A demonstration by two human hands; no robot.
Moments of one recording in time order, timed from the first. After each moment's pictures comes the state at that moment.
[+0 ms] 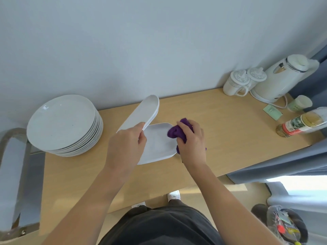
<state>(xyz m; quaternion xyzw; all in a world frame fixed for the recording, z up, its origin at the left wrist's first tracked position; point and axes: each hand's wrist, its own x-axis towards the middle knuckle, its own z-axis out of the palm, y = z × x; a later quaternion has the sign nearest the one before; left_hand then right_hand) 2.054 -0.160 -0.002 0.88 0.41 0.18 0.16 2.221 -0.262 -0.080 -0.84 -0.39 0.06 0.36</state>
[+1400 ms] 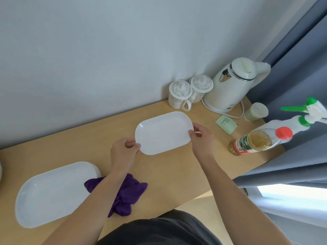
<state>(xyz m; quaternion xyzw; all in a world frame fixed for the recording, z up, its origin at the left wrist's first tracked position) 2.348 -0.189 -0.104 0.60 0.59 0.15 0.53 2.549 -0.323 -0.114 -0.85 -0.15 0.21 0.46</state>
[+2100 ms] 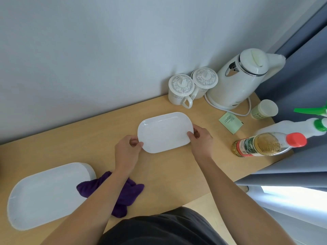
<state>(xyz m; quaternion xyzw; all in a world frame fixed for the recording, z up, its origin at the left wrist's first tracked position) 2.370 -0.187 -0.143 0.66 0.58 0.12 0.47 2.573 -0.320 -0.165 -0.88 -0.18 0.22 0.38</state>
